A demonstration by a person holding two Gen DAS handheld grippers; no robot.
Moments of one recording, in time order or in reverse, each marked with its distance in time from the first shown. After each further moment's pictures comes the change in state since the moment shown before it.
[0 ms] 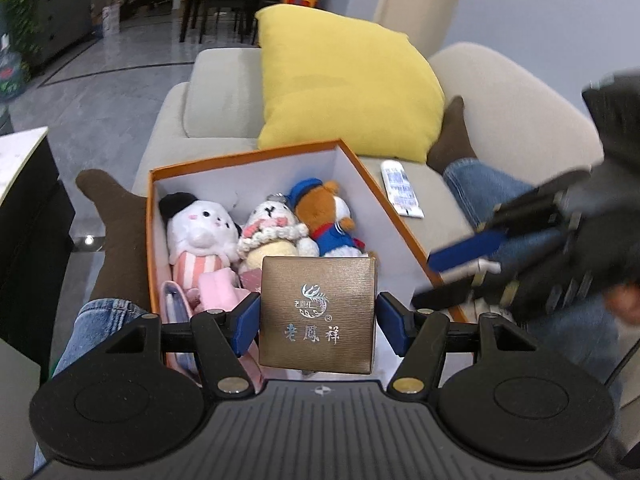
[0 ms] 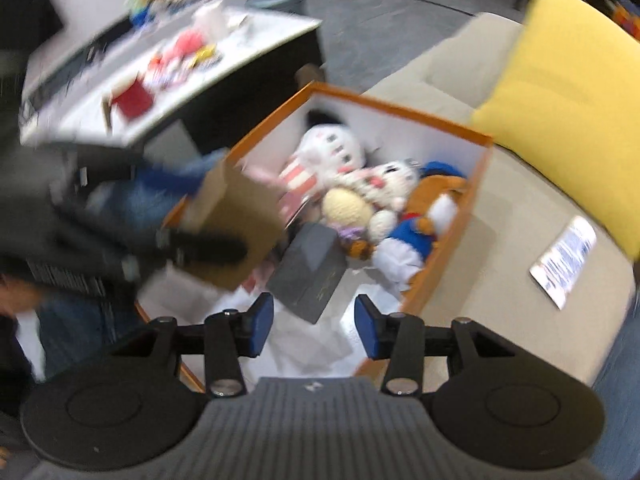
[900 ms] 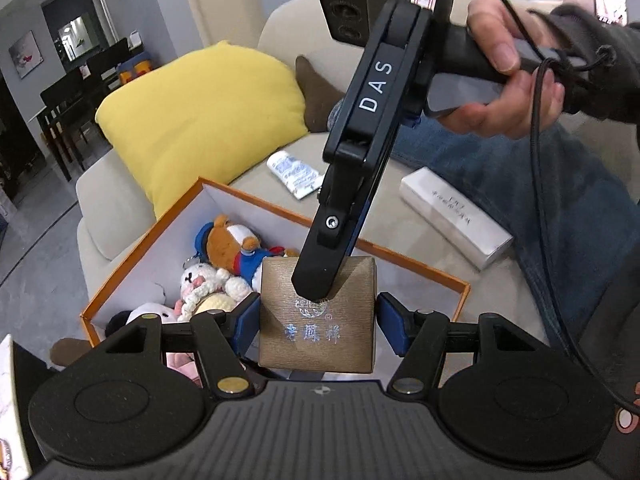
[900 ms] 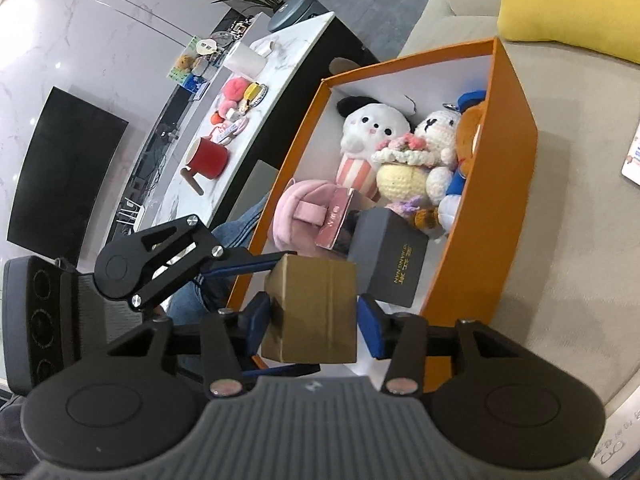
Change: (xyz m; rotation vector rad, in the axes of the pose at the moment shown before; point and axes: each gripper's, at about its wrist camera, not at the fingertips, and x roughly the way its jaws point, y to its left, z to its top) left arm 0.006 -0.062 -0.027 0.660 -0.041 -0.082; right arm 0.020 -0.055 -0.006 0.291 0.065 0.446
